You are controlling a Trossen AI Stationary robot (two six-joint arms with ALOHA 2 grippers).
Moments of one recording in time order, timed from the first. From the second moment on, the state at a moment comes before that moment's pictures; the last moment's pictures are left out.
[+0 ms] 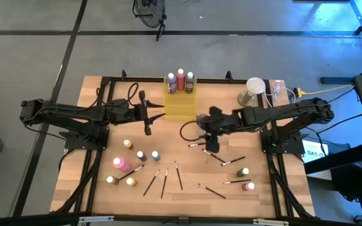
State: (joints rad) left arm 0.07 0.99 0.59 0.26 -0.24 0.35; right arm 0.14 1.43 1.18 -0.63 0.16 0.21
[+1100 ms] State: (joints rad) left arm 0.07 0.99 0.59 0.23 -0.25 0.31; right arm 0.16 1.61 1.24 -1.05 0.05 0.71
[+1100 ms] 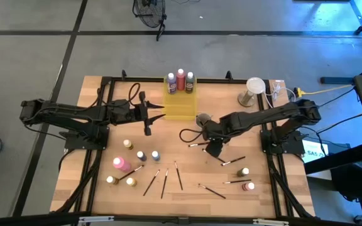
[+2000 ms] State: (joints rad) left arm 0.07 0.99 0.59 0.23 -0.24 0.27; right arm 0.16 1.68 1.23 -1.03 0.07 0.64
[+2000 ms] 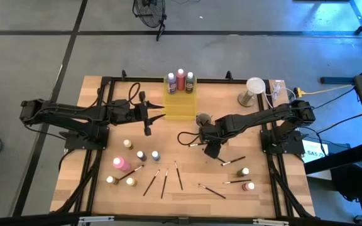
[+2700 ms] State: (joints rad) left arm 0.07 0.99 0.59 0.23 -0.24 0.27; right arm 0.16 1.68 1.20 -1.02 0.04 0.64
